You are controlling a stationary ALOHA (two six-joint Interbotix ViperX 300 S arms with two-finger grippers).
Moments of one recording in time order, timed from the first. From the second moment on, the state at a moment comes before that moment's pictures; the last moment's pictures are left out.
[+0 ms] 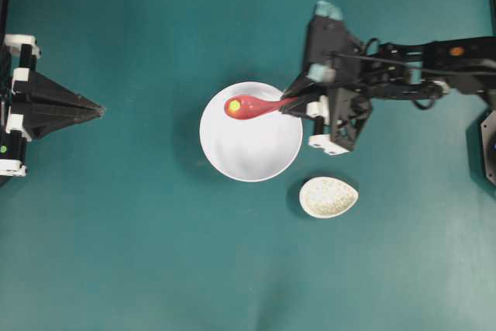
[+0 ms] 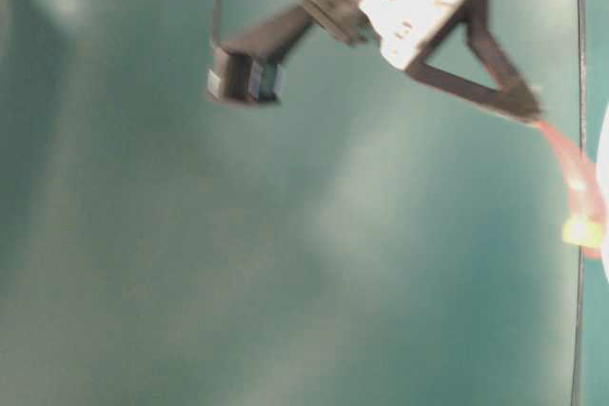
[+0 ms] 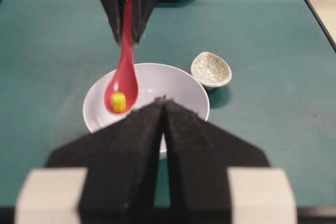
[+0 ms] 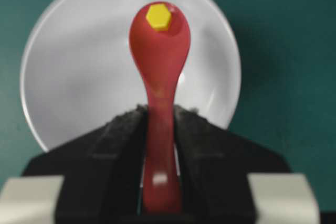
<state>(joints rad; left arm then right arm) 0.00 -0.96 1.18 0.01 -0.07 -0.01 -0.13 -0.17 0.68 0.25 0.19 -0.13</state>
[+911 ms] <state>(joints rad) 0.00 -0.96 1.18 0.01 -0.08 -0.01 -0.11 -0.39 0.73 0.25 0.13 -0.13</state>
